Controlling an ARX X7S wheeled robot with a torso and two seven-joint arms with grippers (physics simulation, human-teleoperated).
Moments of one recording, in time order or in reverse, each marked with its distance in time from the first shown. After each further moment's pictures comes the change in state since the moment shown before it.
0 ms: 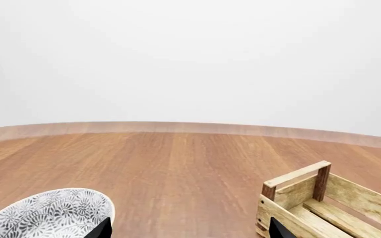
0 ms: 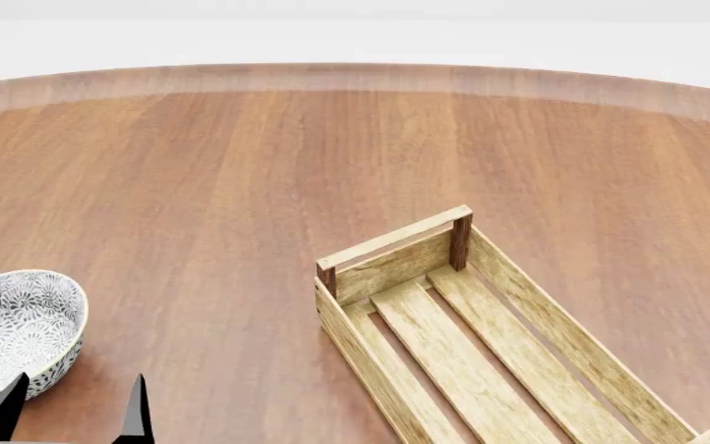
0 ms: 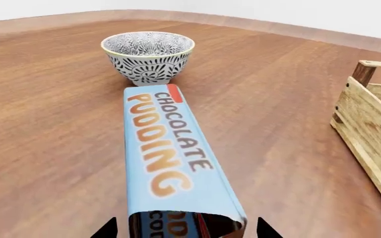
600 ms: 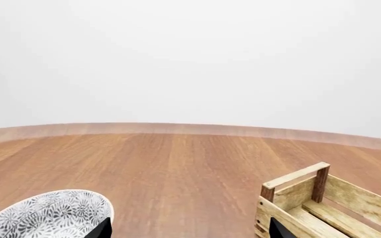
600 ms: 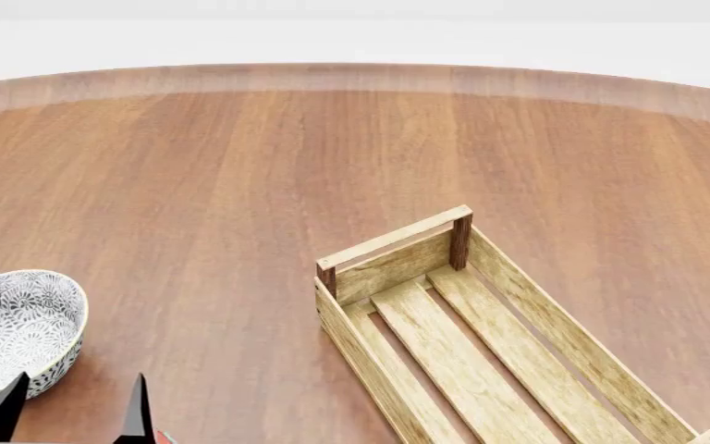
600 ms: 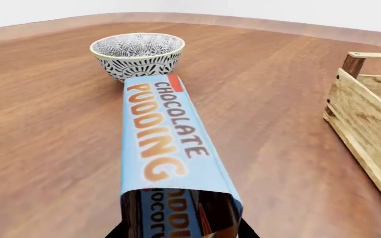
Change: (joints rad) left arm -0.001 -0.011 0.015 0.001 -0.009 0.011 -0.014; right arm 0.016 -0.002 -0.001 0.052 0.046 -0.039 0.015
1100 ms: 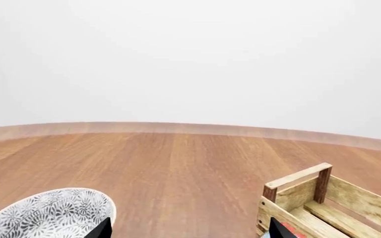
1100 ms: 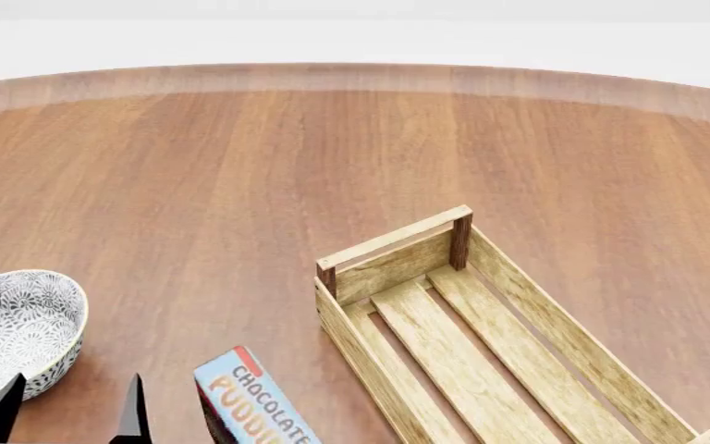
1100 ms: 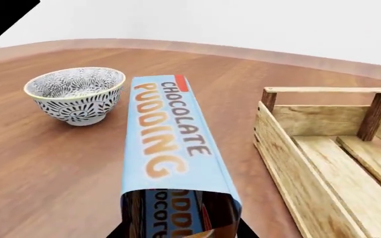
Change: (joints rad) left arm 0.000 -0.011 0.003 -0.006 -0.016 0.011 -0.010; right arm 0.043 0.059 0.095 -0.130 0.074 0.090 0.065
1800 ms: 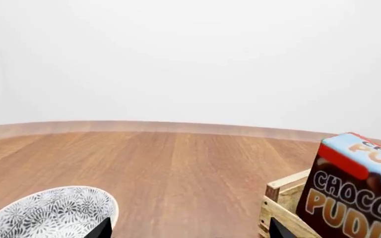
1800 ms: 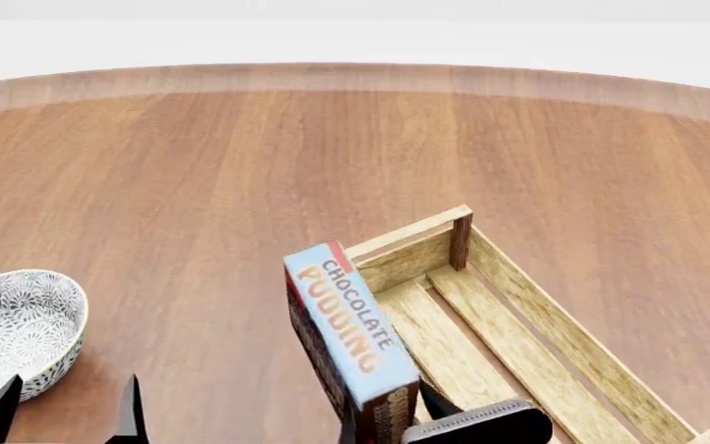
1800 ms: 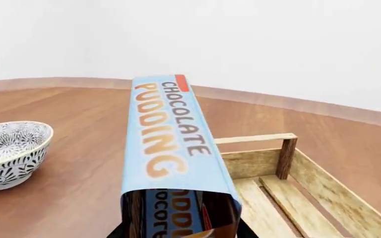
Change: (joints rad) left arm -0.002 -0.012 0.007 -0.012 -0.016 0.015 -0.012; right arm 0.097 0.056 0.124 -0.132 0.076 0.124 0.086
